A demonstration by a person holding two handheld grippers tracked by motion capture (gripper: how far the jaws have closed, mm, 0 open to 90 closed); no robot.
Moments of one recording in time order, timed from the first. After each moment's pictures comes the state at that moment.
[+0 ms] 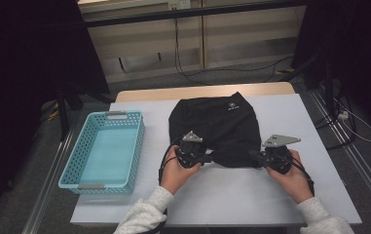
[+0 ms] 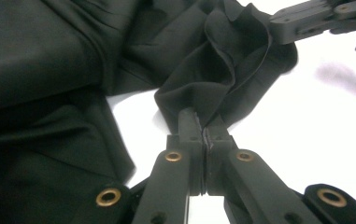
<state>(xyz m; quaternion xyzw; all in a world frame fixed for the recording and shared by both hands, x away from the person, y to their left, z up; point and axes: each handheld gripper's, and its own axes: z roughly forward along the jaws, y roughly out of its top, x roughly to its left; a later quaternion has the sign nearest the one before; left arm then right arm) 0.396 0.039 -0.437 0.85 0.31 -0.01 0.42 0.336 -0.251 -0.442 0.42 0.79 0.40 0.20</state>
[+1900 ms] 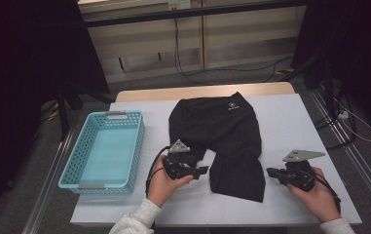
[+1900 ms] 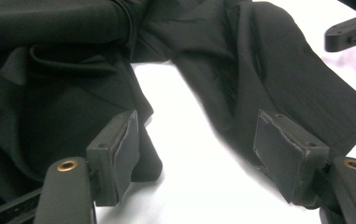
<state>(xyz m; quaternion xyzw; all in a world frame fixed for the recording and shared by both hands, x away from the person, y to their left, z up) 0.375 0.074 -0.445 0.84 0.32 0.02 0.44 0.287 -0.289 -0.445 0.47 0.79 0.37 0.15</state>
